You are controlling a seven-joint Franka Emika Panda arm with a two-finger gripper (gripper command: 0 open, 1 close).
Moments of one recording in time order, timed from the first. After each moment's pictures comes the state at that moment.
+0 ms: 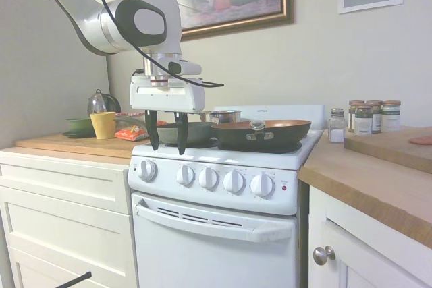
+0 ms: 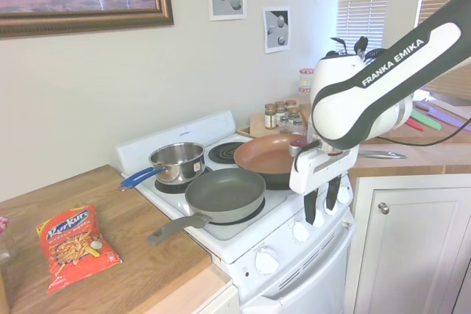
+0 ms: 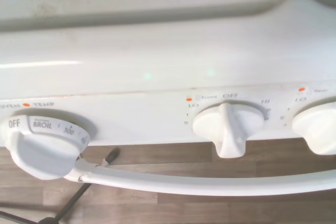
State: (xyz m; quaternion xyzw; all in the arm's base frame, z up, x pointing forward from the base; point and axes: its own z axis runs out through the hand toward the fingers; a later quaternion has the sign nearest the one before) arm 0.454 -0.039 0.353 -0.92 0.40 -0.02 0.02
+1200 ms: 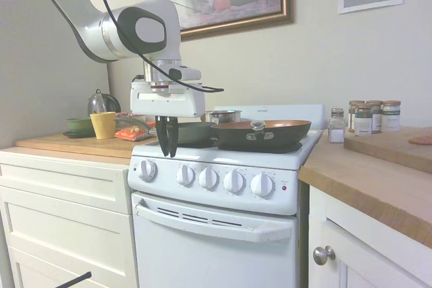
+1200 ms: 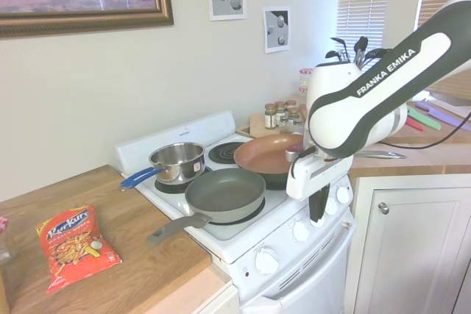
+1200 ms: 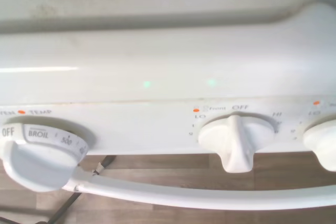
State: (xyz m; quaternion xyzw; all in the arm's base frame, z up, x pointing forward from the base) arm 0.461 -0.034 0.338 -0.92 0.39 -0.02 0.02
